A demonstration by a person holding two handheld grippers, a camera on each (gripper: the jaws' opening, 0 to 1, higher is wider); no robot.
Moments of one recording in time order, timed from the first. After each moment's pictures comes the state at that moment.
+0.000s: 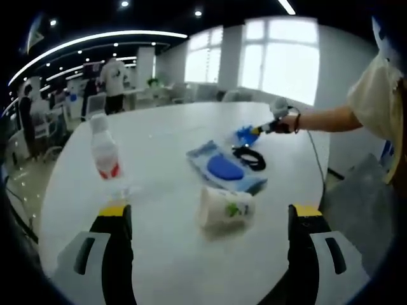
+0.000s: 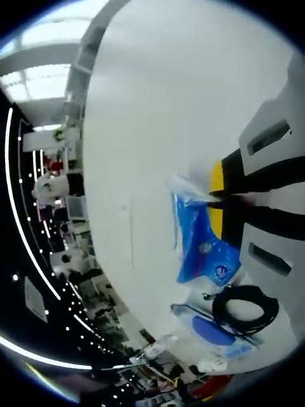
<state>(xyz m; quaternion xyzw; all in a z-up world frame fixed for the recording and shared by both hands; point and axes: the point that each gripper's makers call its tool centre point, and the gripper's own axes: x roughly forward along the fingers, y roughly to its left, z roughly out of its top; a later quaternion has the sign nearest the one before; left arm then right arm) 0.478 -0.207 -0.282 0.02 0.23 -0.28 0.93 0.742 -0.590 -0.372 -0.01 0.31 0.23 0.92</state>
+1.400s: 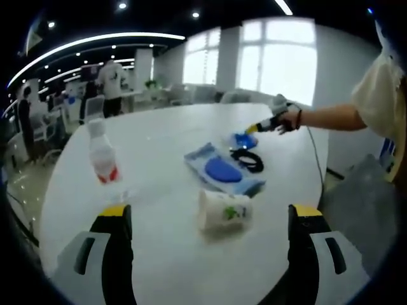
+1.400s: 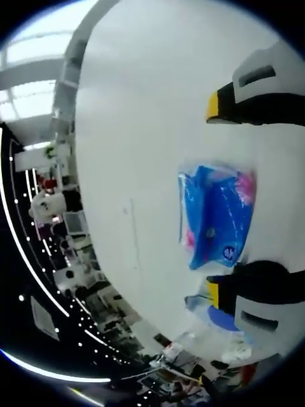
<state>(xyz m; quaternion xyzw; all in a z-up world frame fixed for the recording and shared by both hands) 0.478 -0.208 -0.279 0.02 0.22 -0.28 0.93 0.728 -0.579 -0.347 0.04 0.33 0.19 0.92</state>
